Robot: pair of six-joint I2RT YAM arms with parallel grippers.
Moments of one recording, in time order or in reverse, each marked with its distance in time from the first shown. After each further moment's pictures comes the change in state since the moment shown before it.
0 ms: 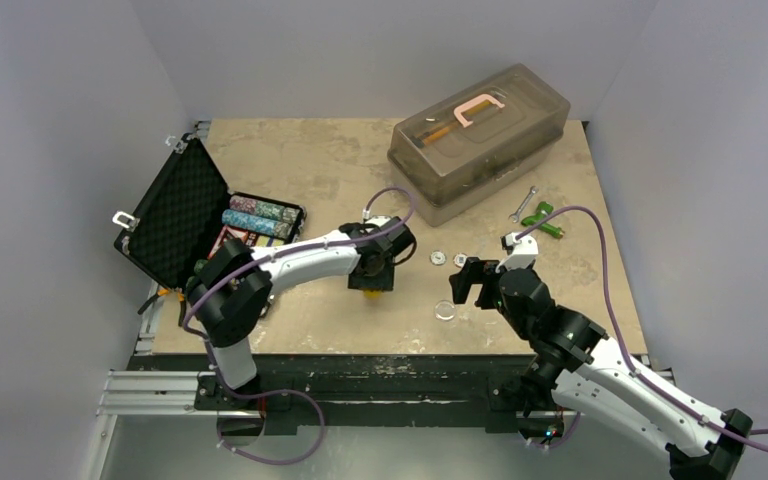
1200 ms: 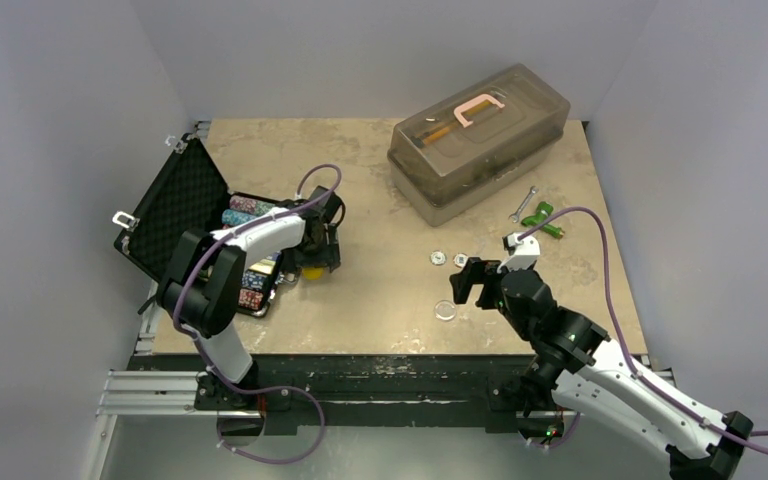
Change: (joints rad) left arm 0.440 -0.082 -0.154 0.027 0.048 0.216; right arm 0.000 -0.015 -0.003 0.001 -0.001 0.000
